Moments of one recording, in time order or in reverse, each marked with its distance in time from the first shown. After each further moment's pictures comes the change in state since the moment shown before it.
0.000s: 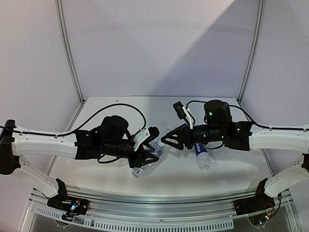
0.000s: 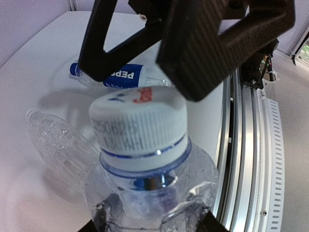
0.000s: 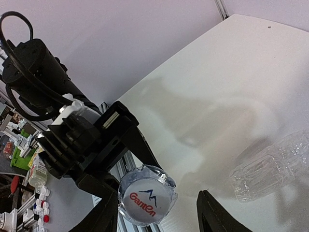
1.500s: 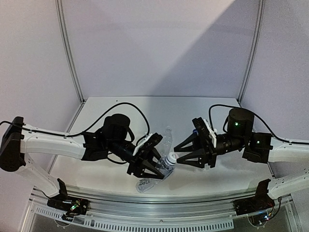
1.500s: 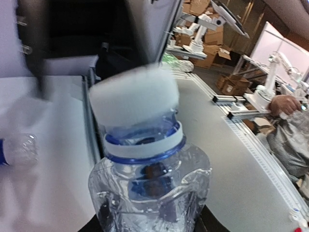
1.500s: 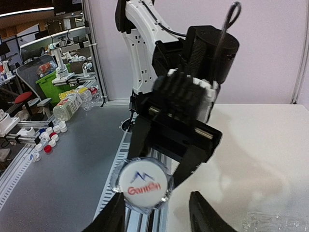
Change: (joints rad) left arm -0.003 0.086 -0.003 0.302 0.725 -0.051; right arm 0.052 -0.273 -0.190 0.115 -0.298 -0.454
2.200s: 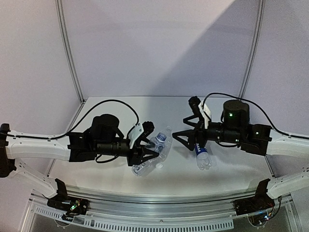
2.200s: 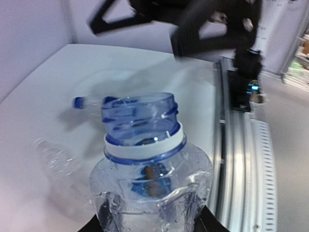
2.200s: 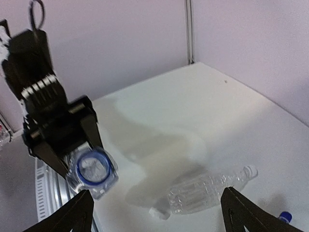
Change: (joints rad) left arm -0.005 -0.163 -0.047 -0.164 -0.671 0.045; right arm -0.037 0.032 0.106 -0.139 0.537 0.121
